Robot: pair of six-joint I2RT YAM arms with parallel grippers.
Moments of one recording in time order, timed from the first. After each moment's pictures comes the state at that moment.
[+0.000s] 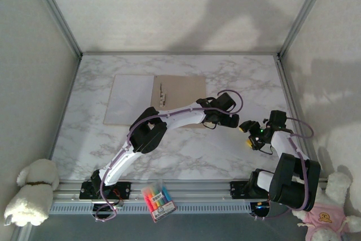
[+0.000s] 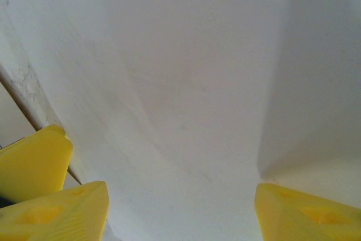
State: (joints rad) left arm -0.98 2.42 2.00 -0.56 0.03 -0.69; right arm -0.26 1.19 0.48 -0.49 -0.52 0.66
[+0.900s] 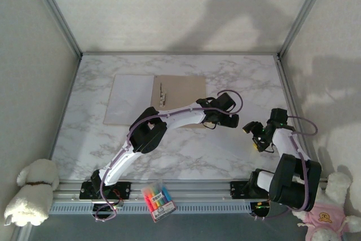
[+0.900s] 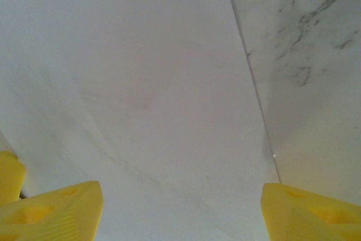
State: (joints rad) left arm -0.98 2.42 1.99 -0.56 0.03 -0.69; right arm -0.26 1.20 0.54 -0.61 -0.35 0.63
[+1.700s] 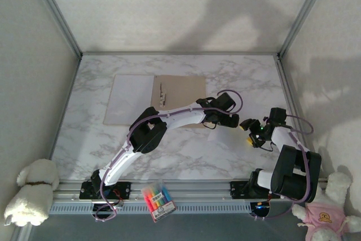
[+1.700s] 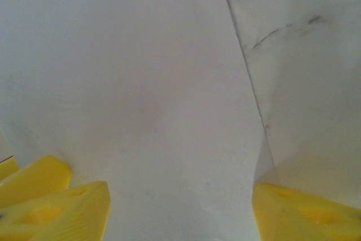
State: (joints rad) left arm -0.98 2.42 1.99 -0.56 0.03 -0.70; right arm -0.26 1.27 0.51 -0.47 -0.50 0.65
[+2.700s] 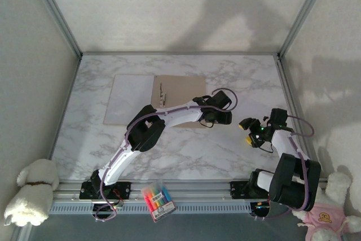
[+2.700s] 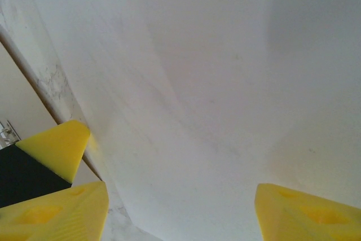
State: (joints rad) left arm -0.95 2.40 1.94 -0.53 0.06 -0.78; right arm -0.26 1.19 0.50 -0.50 -0.56 0.68
